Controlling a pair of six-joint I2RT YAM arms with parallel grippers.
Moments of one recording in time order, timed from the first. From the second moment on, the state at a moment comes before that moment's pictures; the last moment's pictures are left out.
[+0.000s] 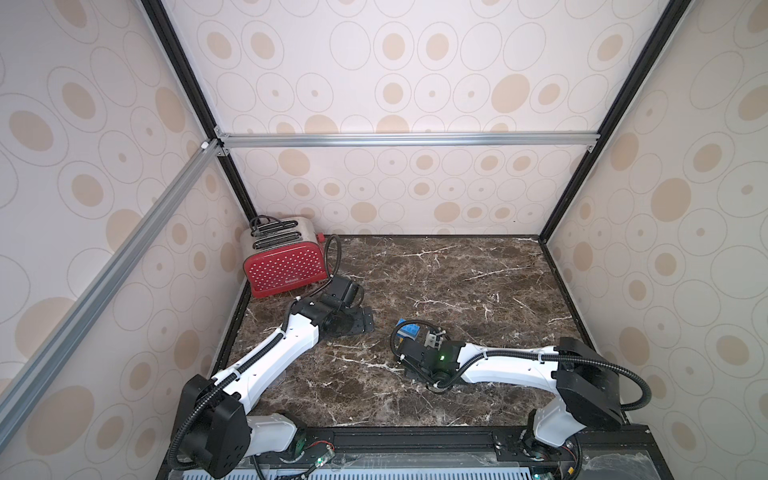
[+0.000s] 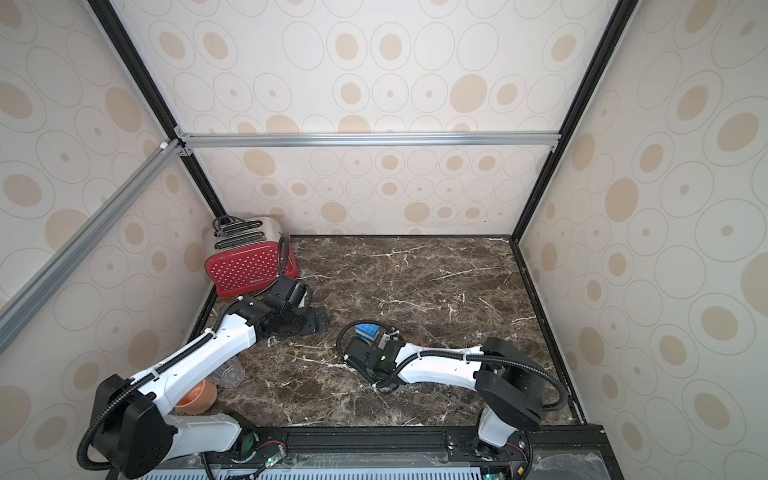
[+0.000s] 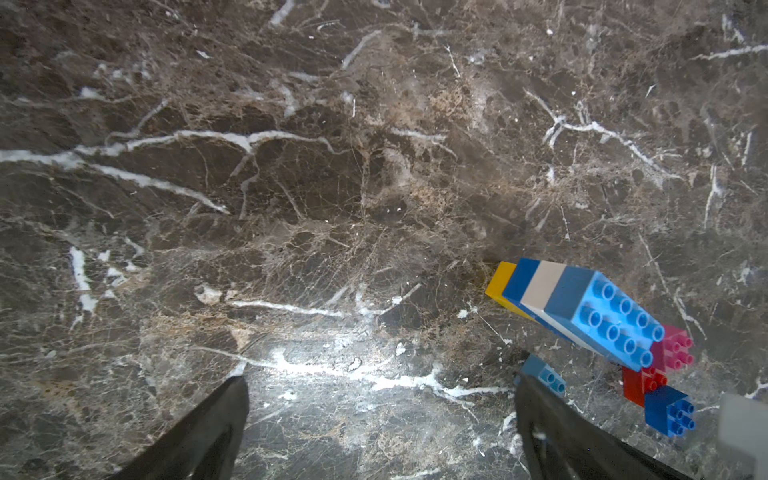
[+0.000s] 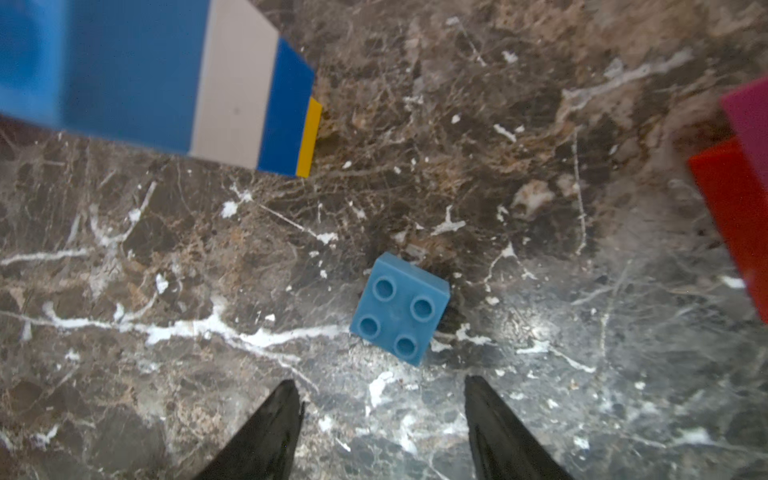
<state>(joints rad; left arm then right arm) -0.49 1.29 0.99 -0.78 -0.01 -0.61 1.14 1.62 0.97 -0.62 0.30 1.41</state>
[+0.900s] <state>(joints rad) -0.48 1.29 0.95 -0.78 0.01 -0.60 1.08 1.72 0.98 -0.61 0.31 1.53</state>
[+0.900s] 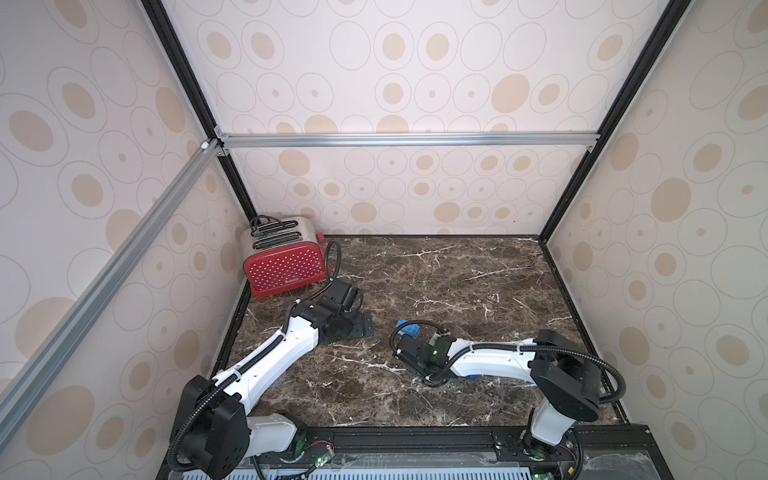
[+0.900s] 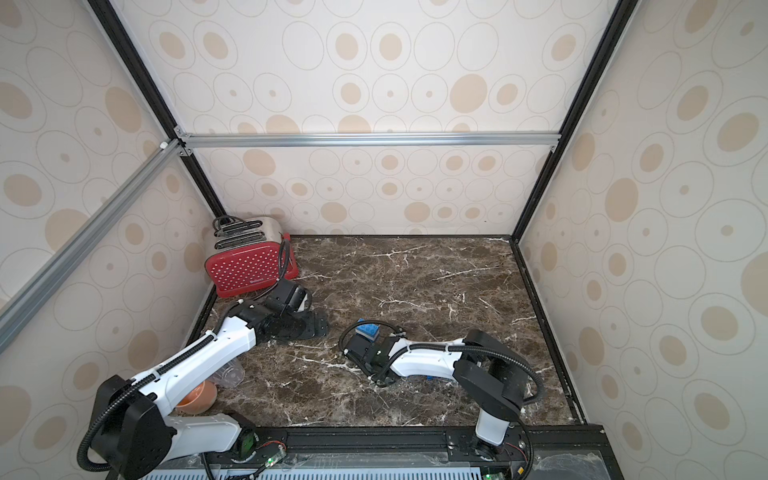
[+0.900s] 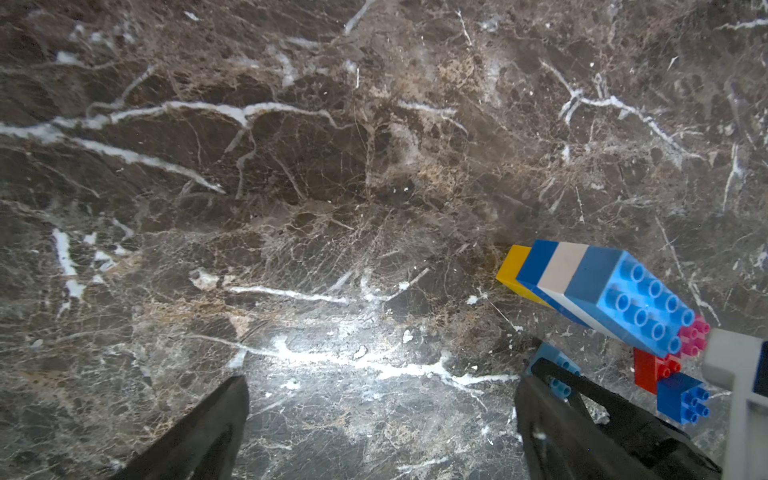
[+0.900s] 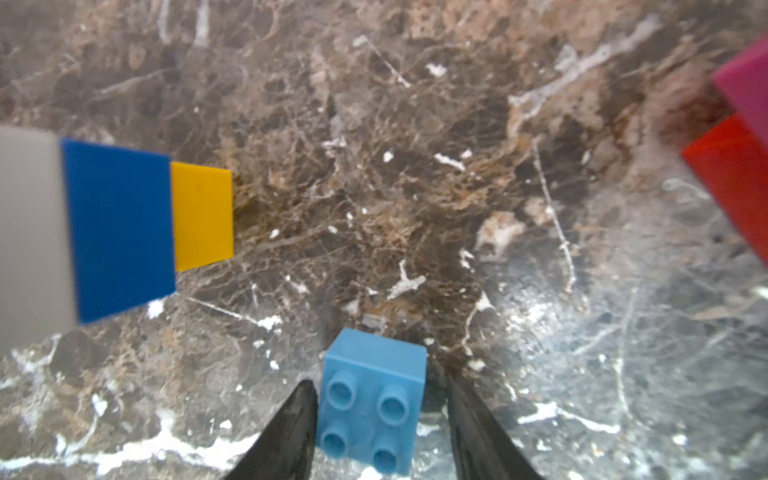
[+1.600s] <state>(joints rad) -0.46 1.29 0.93 -0.77 0.03 -0.60 1.06 1.75 1.04 -0.73 0.30 1.47</state>
